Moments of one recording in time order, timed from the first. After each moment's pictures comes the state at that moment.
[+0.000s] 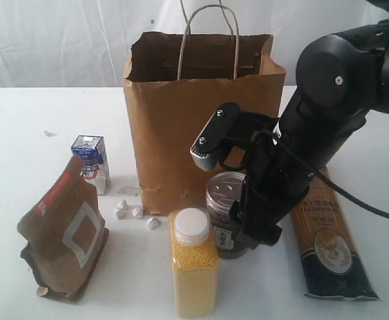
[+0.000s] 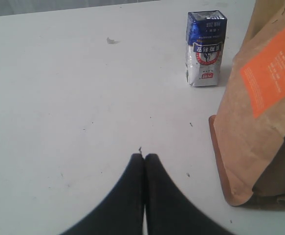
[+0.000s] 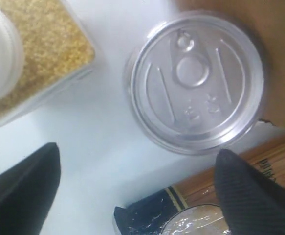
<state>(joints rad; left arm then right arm) -0.14 0.00 0.02 -0.10 0.39 0.13 0.63 1.53 -1.10 0.07 0.93 -0.50</state>
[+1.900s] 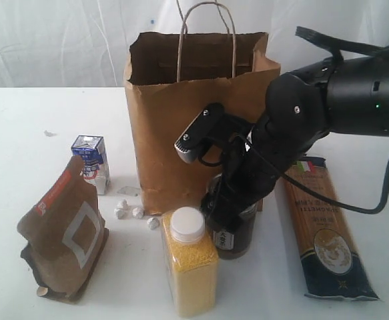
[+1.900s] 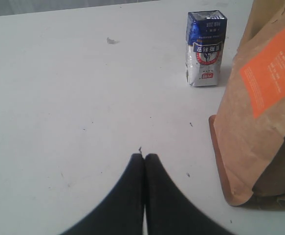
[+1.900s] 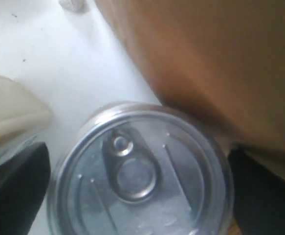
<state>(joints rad) -0.14 0.00 0.02 -0.10 0.39 0.13 0.63 1.67 -1.10 0.05 0.66 -0.41</state>
